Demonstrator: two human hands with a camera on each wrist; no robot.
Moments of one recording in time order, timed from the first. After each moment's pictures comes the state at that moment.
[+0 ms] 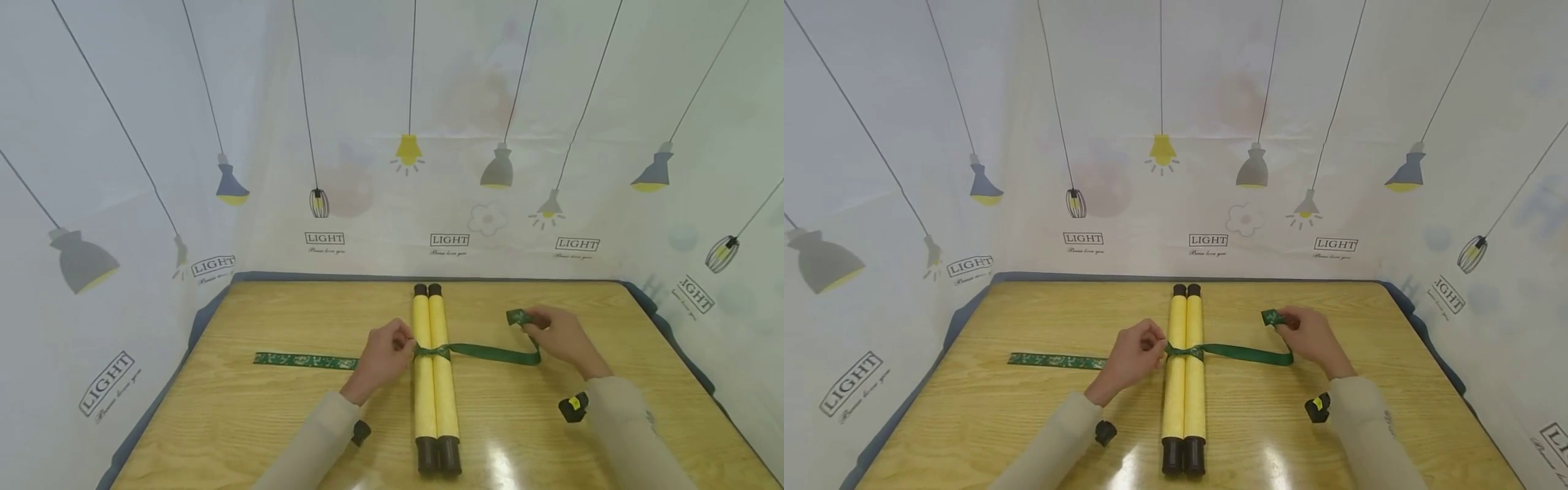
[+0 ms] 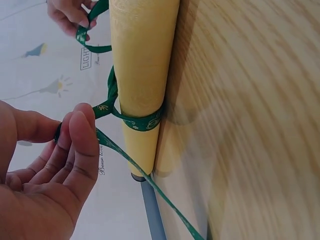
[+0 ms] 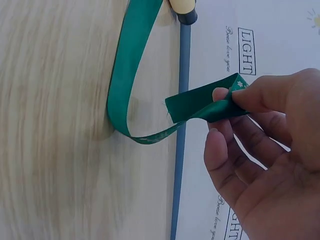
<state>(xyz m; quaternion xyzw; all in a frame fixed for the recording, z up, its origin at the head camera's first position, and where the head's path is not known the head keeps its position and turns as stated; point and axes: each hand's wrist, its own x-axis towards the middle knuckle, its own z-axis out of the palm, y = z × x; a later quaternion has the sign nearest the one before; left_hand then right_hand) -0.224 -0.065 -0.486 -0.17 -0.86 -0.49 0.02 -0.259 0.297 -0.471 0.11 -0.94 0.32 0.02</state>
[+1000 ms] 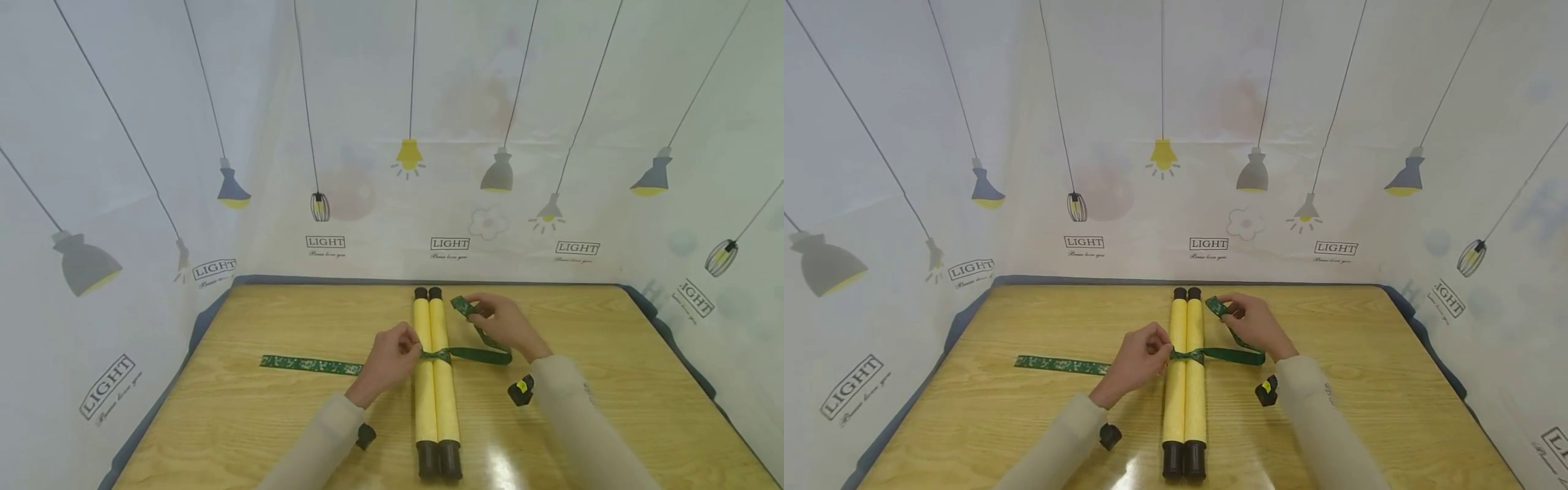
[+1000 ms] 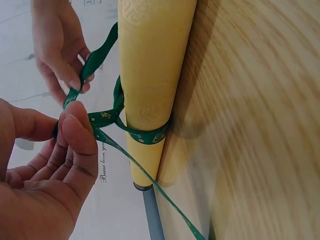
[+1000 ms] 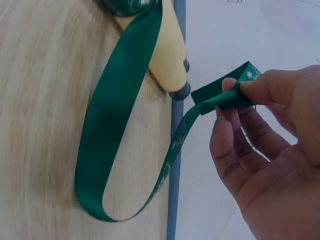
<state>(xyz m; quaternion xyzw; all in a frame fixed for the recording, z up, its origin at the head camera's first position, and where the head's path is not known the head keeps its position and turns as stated) -0.226 -0.057 -0.486 -0.19 -0.85 -0.49 0.02 -0.289 0.210 -0.462 0.18 -0.91 0.38 0.01</state>
